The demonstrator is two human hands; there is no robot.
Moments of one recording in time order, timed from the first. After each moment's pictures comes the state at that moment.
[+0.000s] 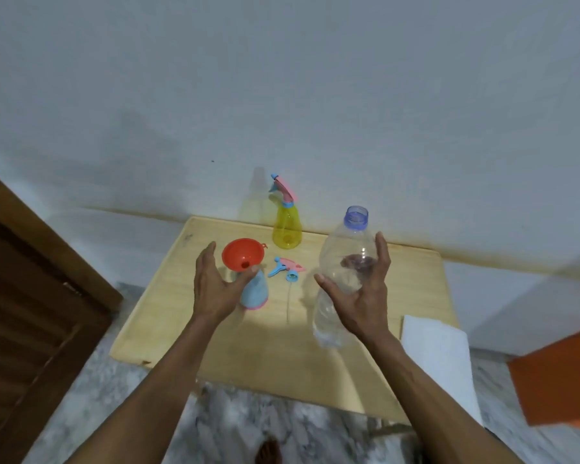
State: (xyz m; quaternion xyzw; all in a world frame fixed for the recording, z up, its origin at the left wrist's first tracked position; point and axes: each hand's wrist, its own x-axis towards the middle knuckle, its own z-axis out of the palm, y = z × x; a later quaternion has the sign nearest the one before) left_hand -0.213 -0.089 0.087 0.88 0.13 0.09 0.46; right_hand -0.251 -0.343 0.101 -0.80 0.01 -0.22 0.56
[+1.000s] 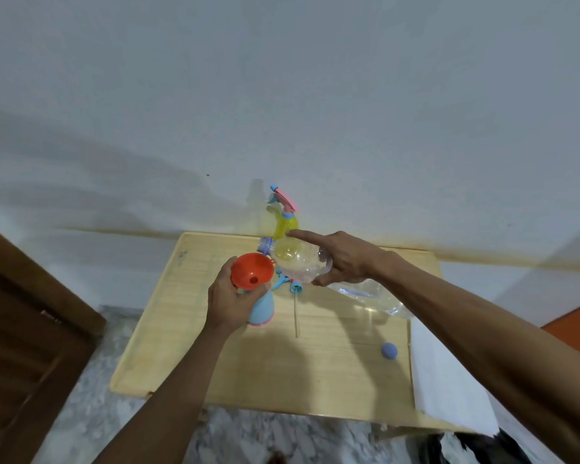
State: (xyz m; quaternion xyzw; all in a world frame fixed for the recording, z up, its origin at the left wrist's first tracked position) left_hand -0.186 -0.077 0.077 0.84 0.04 0.05 0.53; right_hand -0.140 -0.333 0.160 -0.95 -0.26 0.11 0.16
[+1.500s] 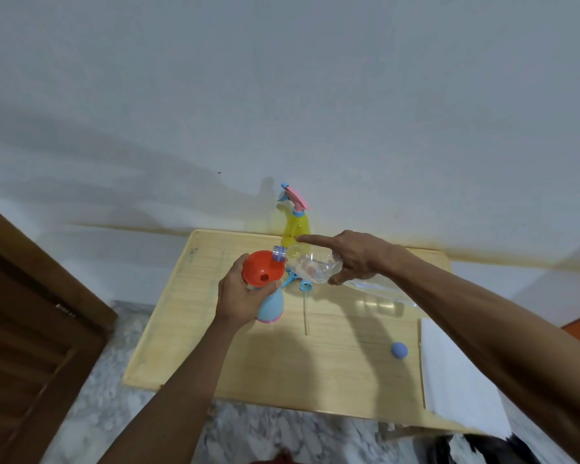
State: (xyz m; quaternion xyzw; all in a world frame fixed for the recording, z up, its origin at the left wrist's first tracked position) left_hand -0.186 -0.073 0.085 0.85 0.03 0.03 0.53; right_hand -0.128 -0.332 0.152 -0.96 -0.24 0.13 0.04
